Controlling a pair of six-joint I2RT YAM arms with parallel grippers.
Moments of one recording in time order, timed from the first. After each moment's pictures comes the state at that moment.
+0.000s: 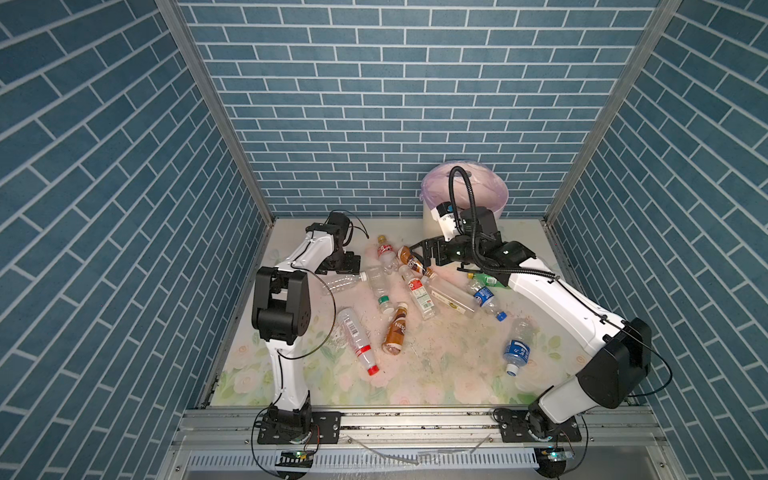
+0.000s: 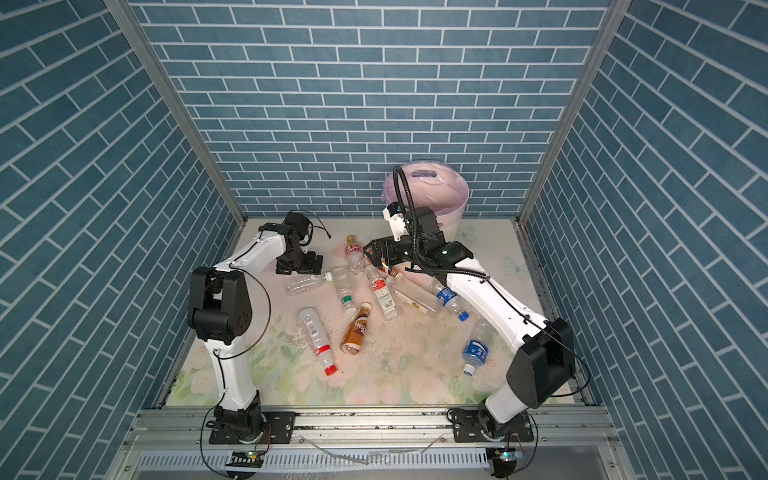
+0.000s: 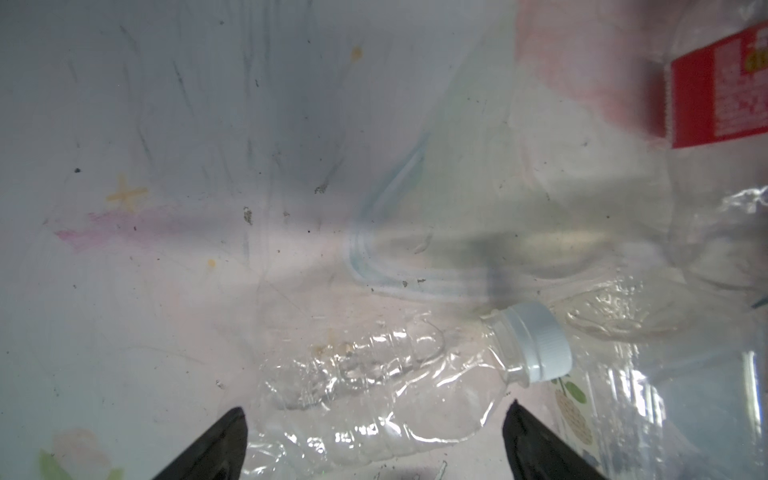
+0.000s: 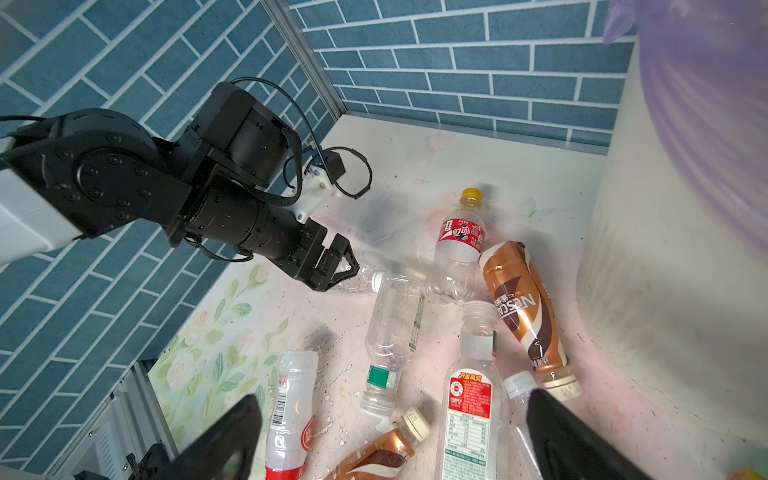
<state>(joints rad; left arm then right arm) -0.17 2.02 1.65 -0.96 -0.03 -0.14 0.64 1.55 1.46 -0.45 -0.29 0.27</state>
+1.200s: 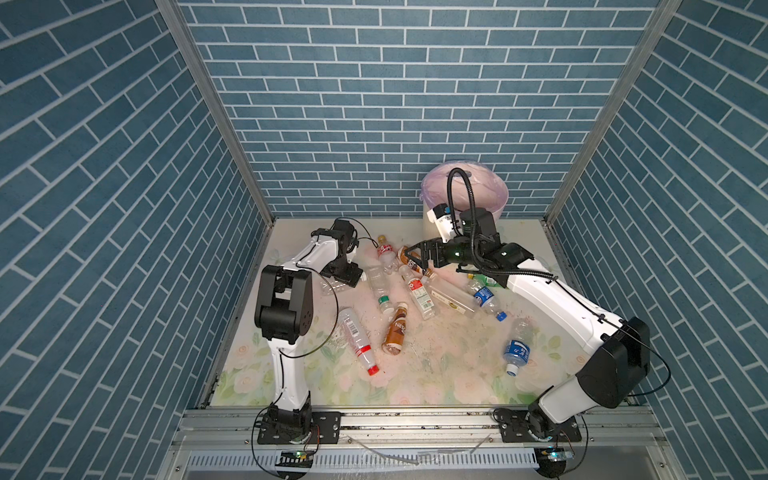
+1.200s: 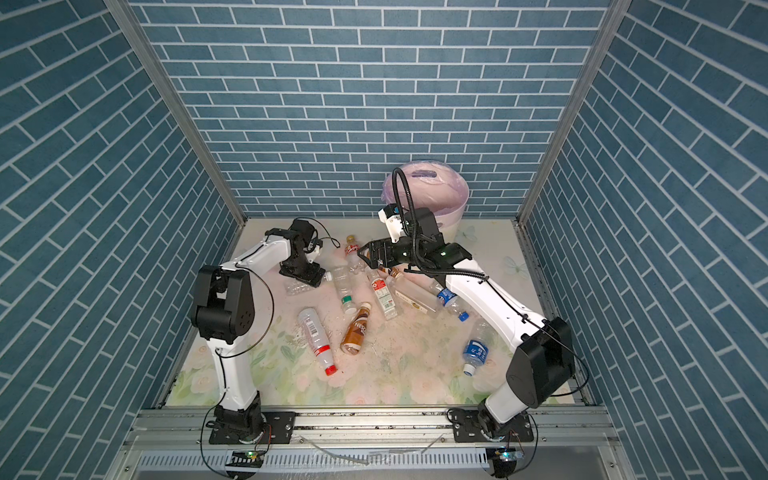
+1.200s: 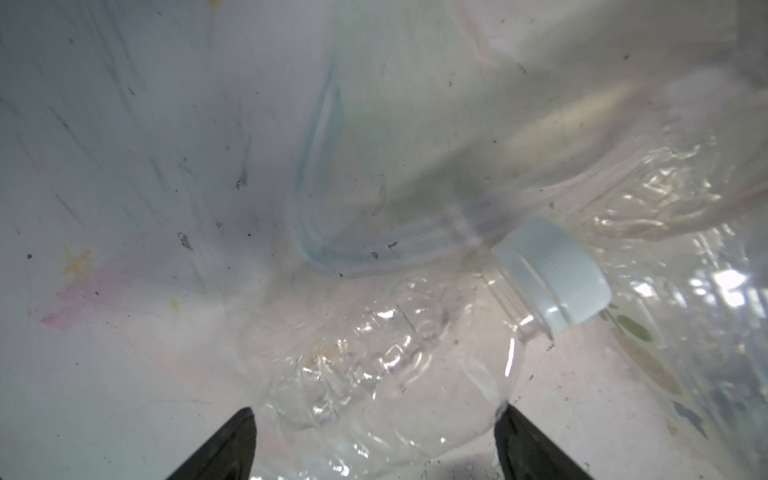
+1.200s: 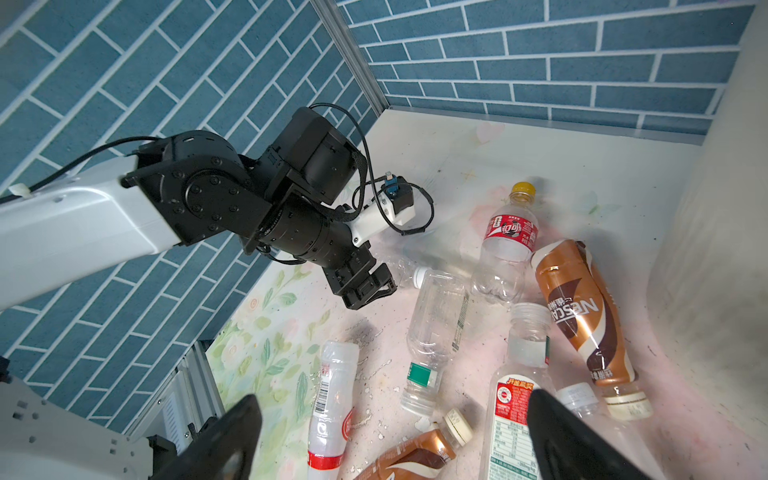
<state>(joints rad) -0.20 2.05 1.60 -0.96 -0.07 0.17 0.64 1.56 1.43 -0.39 -0.42 0.31</state>
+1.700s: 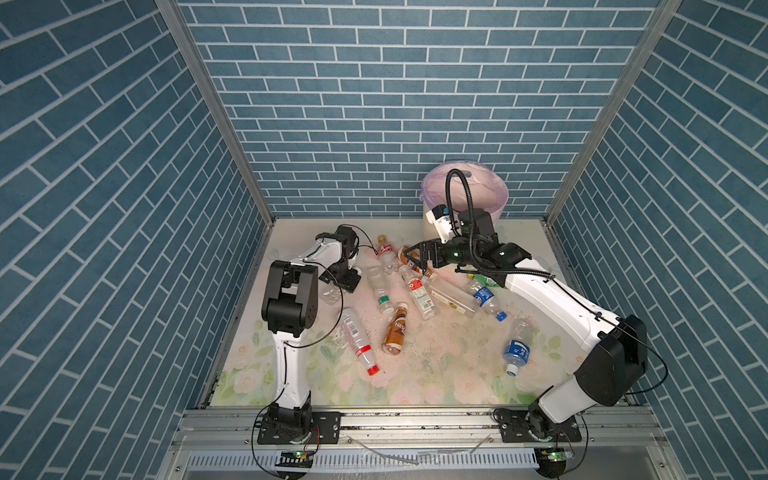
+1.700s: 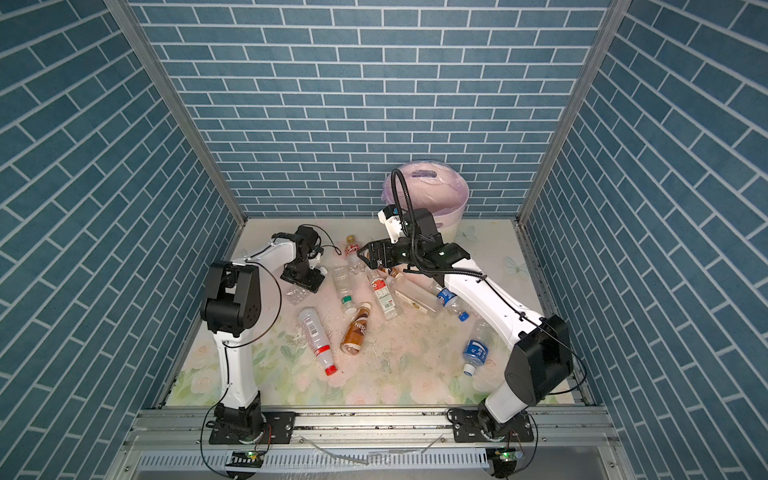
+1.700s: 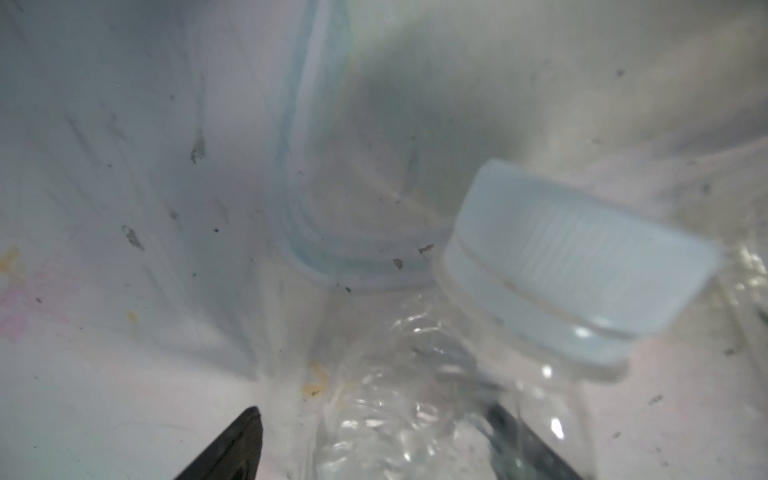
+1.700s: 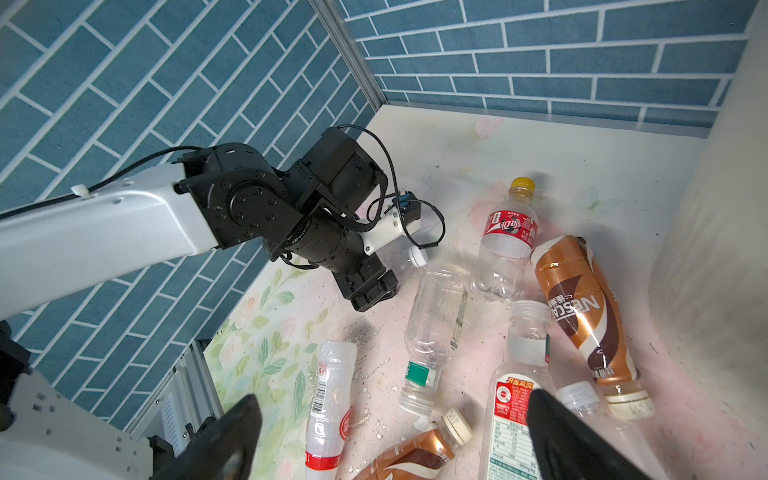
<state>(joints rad) -0.20 2.13 1.60 -0.95 -0.14 0.17 0.64 1.57 1.43 -0.39 -0.42 0.31</state>
